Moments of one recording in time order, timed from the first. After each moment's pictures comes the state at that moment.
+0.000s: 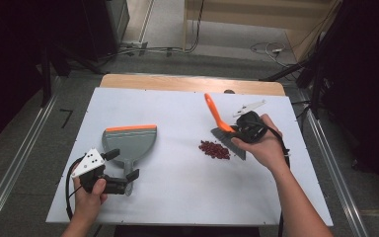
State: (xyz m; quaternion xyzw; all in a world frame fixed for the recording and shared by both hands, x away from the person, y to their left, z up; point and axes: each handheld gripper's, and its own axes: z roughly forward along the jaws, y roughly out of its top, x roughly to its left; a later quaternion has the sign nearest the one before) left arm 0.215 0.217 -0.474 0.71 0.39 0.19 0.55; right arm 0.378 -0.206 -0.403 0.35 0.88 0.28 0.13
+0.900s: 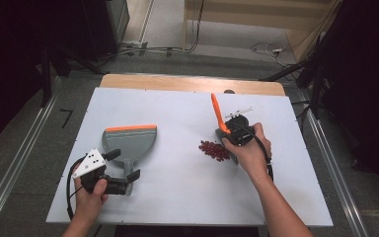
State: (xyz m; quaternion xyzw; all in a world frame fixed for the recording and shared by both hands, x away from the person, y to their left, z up) left arm 0.215 0.215 -0.473 0.72 0.39 0.19 0.55; right arm 0.379 -0.171 -0.434 0.48 0.83 0.24 0.18
